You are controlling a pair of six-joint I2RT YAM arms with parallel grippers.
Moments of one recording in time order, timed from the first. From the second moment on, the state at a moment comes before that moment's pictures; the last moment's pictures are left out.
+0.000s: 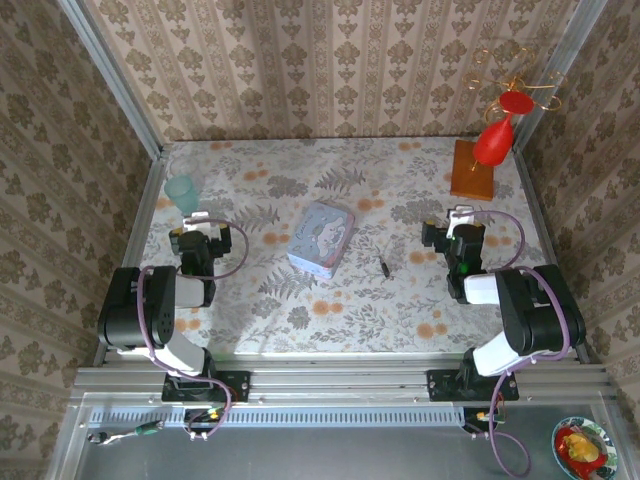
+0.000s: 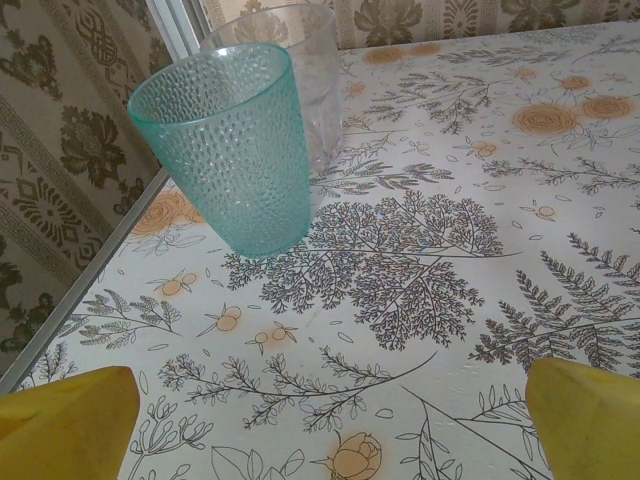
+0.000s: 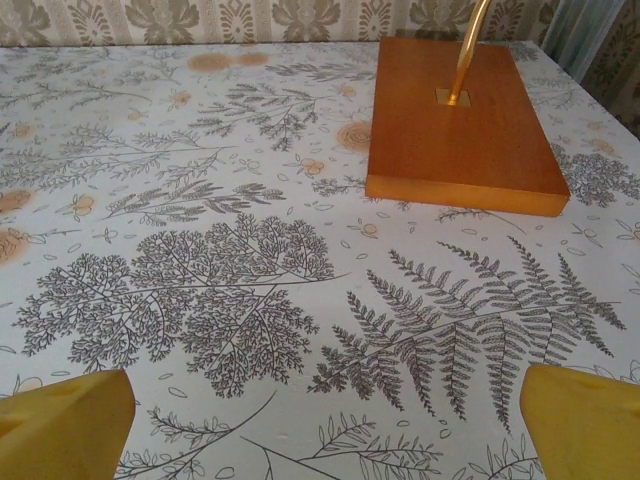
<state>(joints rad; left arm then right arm) -0.04 1.57 0.36 0.89 -0.22 0.09 0.05 1.53 0.38 0.78 0.22 0.03</state>
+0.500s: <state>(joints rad) -0.04 1.57 0.36 0.89 -0.21 0.09 0.05 1.53 0.38 0.78 0.21 0.04</state>
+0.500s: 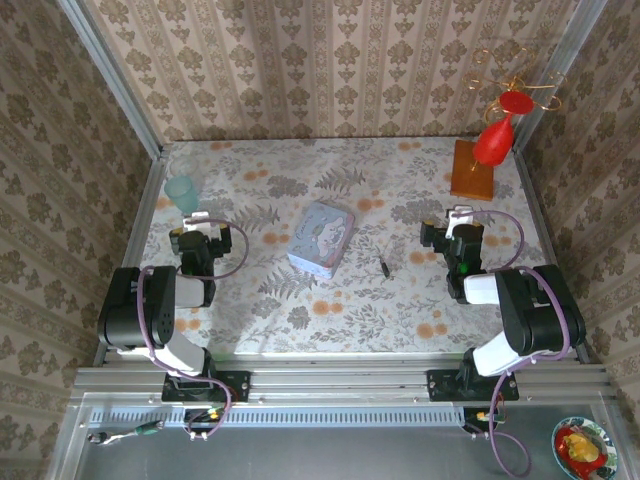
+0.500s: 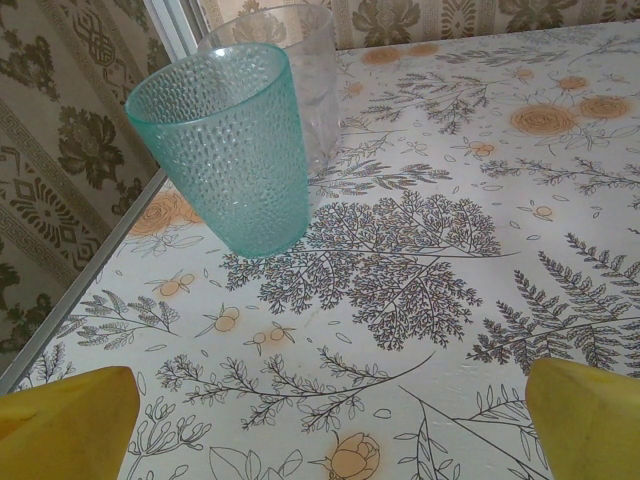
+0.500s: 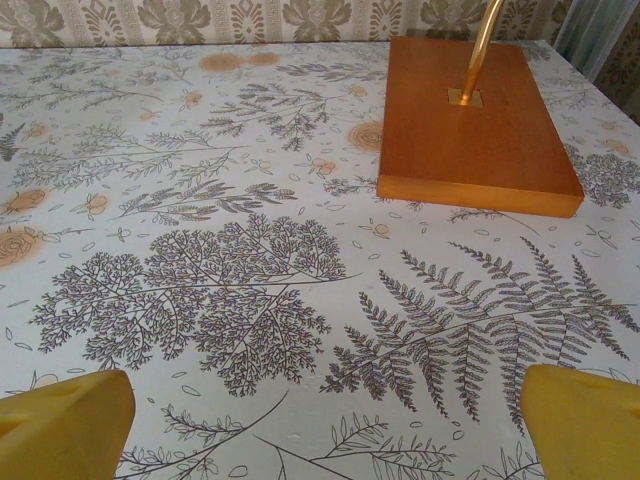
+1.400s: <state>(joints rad) -0.05 1.57 0.36 0.89 -0.21 0.09 0.05 1.53 0.38 0.78 0.21 0.04</state>
